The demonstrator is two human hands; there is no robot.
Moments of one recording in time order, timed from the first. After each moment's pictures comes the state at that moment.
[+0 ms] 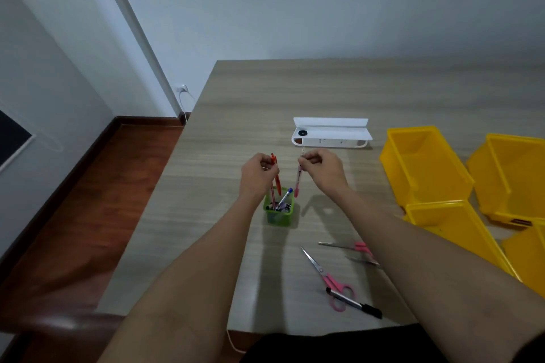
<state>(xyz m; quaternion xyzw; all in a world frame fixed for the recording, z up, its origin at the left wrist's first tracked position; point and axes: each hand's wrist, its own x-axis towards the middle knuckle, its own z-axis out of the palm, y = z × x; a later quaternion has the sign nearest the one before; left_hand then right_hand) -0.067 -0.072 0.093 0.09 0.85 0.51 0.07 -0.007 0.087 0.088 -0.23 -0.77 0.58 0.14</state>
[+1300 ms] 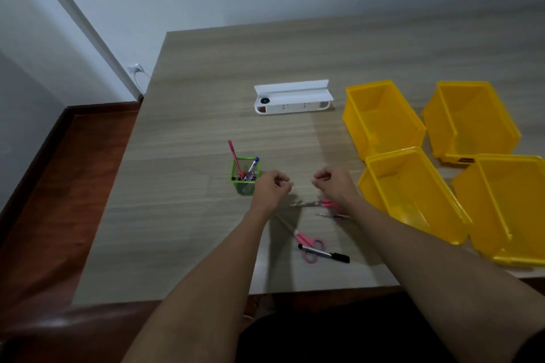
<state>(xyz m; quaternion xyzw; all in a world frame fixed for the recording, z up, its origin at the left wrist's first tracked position) 0.040 -0.026 0.025 0.16 0.85 0.45 0.22 0.121 0.131 0.020 -0.37 -0.79 0.49 0.03</state>
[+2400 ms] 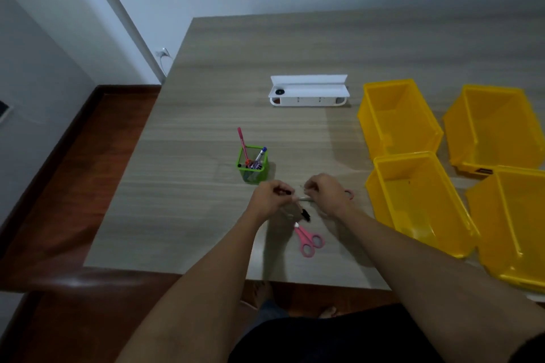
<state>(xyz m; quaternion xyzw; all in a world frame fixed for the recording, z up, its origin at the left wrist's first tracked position) 0.068 -0.051 0.017 0.11 0.82 0.48 0.29 0.128 0.113 0.008 -0.18 -0.92 0.35 -0.06</state>
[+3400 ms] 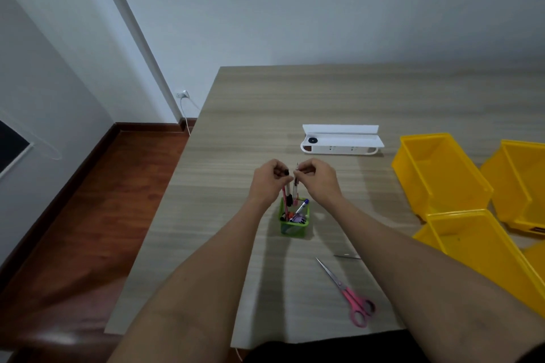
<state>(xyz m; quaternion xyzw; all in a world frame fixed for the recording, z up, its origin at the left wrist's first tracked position) -0.100 -0.086 0.086 0.17 0.85 0.49 0.12 -0.037 0.043 0.085 -0.24 -0.79 0.56 0.13</state>
